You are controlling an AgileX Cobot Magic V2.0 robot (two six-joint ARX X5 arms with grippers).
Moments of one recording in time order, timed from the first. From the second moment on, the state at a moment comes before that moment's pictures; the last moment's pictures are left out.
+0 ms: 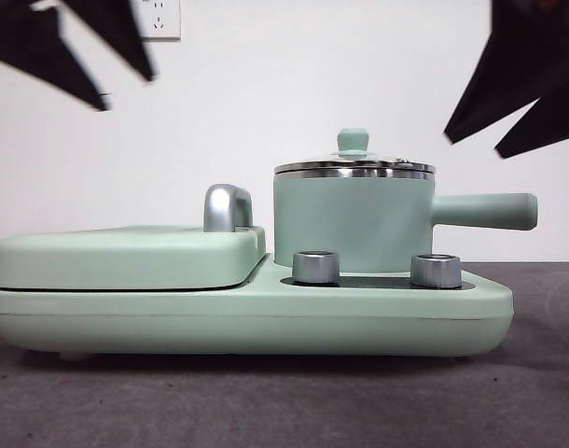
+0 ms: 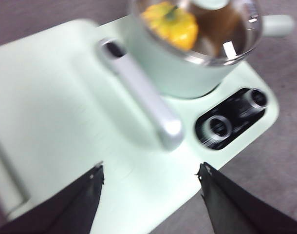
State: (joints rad) left arm -0.46 1.10 1.04 -0.70 0.23 -0.01; right arm 0.52 0.83 0.61 -0.37 -0.18 0.01
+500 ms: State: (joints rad) left arm -0.33 0.79 0.84 -0.72 0.13 -0.06; right arm 0.52 0.97 0.68 -0.24 -0.19 0.01
